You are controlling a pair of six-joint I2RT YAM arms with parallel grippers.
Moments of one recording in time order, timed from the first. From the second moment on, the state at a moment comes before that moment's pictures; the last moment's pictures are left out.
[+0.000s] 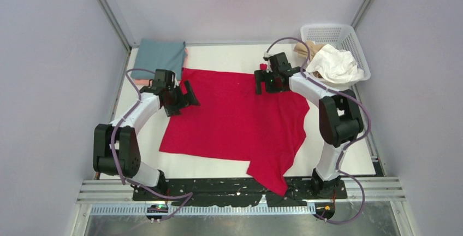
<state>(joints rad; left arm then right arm) -0.13 1.47 1.02 -0.53 0.21 -0.52 0.36 1.79 1.34 -0.42 -0.07 0.19</state>
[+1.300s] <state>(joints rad) -0.10 1.53 0.94 -0.55 0.15 -0.53 0.31 1.98 1.57 -0.44 0.10 0.27</state>
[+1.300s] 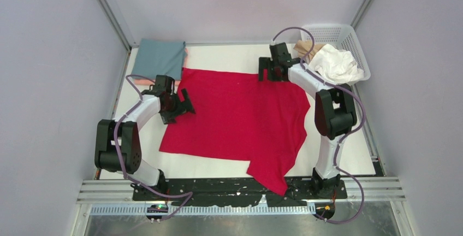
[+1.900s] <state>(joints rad) -0.09 1.58 0.93 -0.53 0.15 -0.54 0.20 1.71 1.02 -0.48 0.08 0.49</state>
